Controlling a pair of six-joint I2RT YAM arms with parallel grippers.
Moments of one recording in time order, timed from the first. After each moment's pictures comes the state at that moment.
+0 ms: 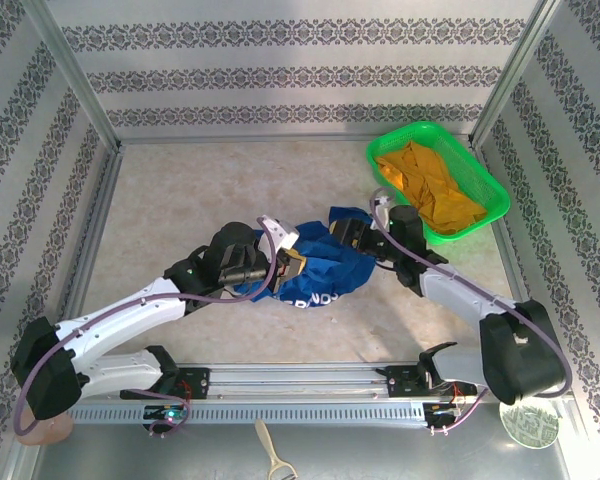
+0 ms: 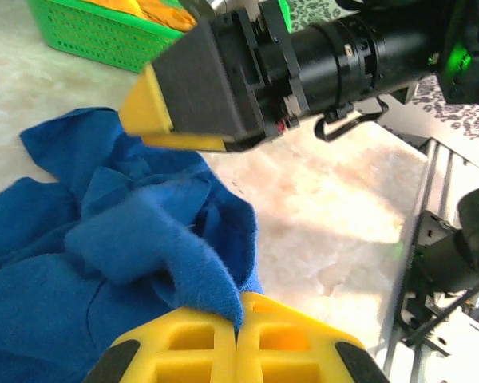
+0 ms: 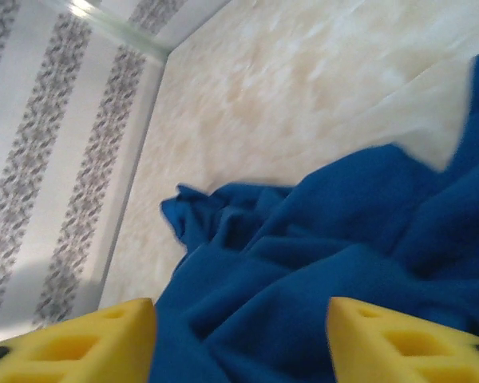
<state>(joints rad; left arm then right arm) -0.79 1.14 0.80 -0.11 0.29 -0.20 0.33 1.25 0.58 0.23 -0.51 0.78</state>
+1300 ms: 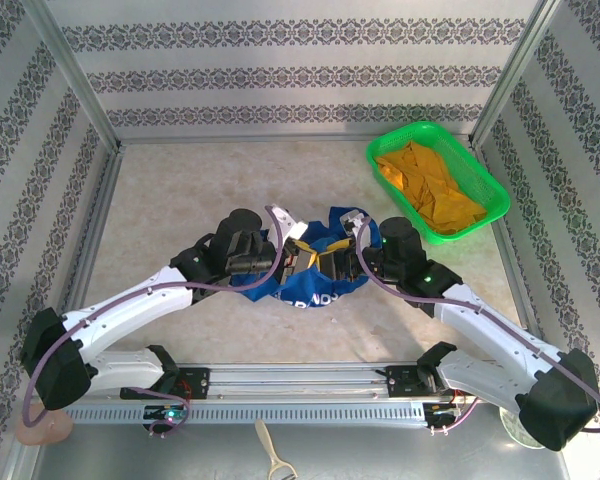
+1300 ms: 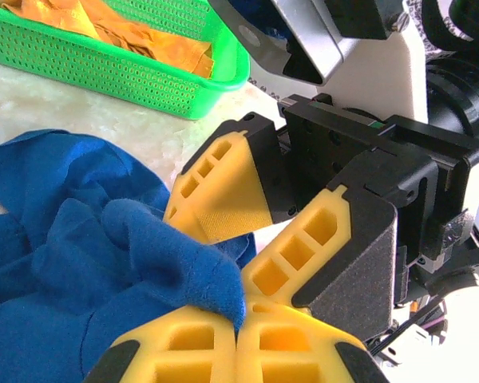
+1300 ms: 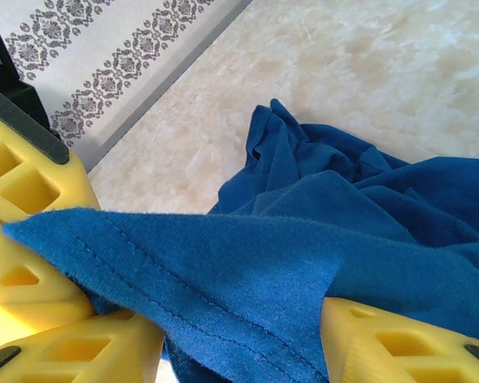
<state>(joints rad) -0.78 1.22 0.92 -0.13 0.38 -0.23 0.59 0.98 0.66 -0.14 -0.49 0.34</state>
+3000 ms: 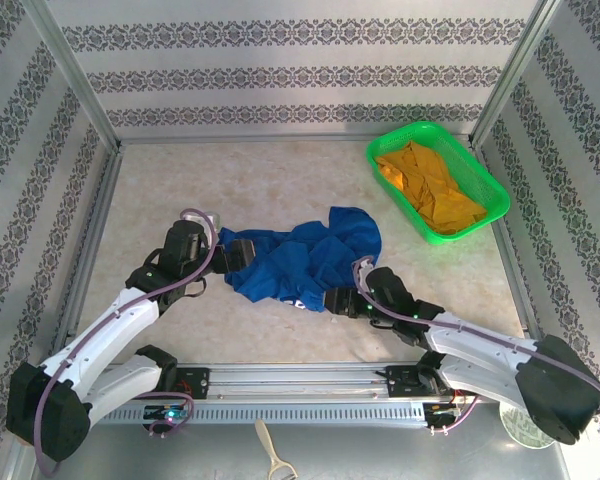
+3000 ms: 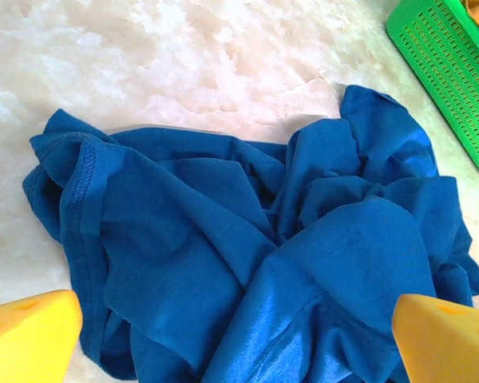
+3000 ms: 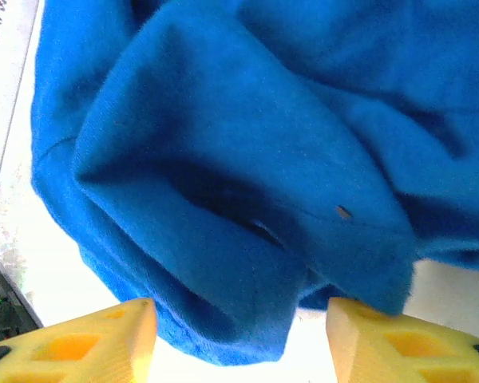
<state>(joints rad) -0.38 0.96 0.64 -0.34 0.11 -0.51 0.73 0.99 0.24 0.10 -0.22 0.81</state>
